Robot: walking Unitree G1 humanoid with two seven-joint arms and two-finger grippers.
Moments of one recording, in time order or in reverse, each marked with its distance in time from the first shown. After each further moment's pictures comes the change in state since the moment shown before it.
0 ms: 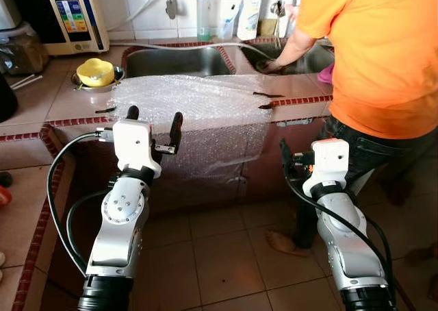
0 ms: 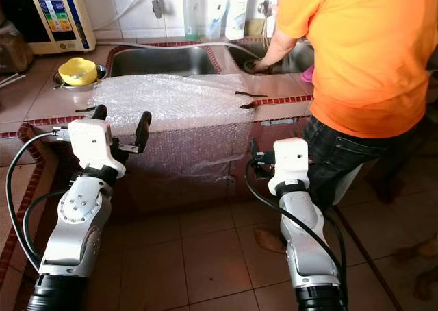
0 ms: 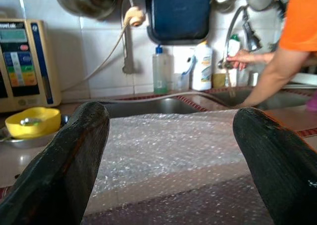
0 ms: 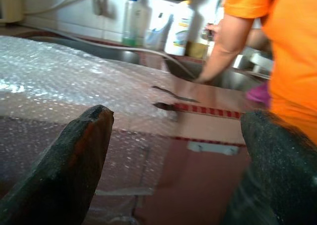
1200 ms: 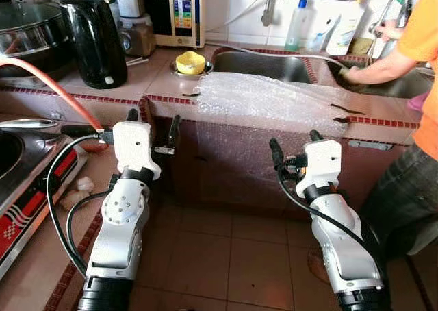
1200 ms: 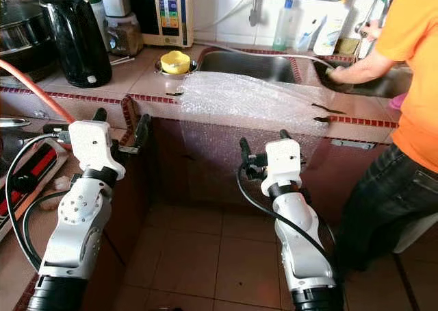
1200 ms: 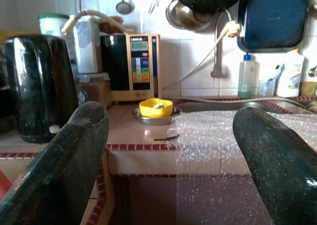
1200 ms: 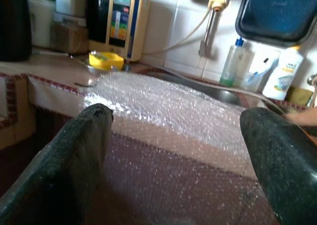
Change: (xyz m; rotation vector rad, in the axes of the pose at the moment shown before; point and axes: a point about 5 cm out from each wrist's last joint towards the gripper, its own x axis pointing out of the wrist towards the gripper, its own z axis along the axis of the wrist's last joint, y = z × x) left arm -0.001 -0.002 -0.002 -0.004 0.016 -0.013; right arm -0.002 0.005 0.001 0.015 -0.024 0.033
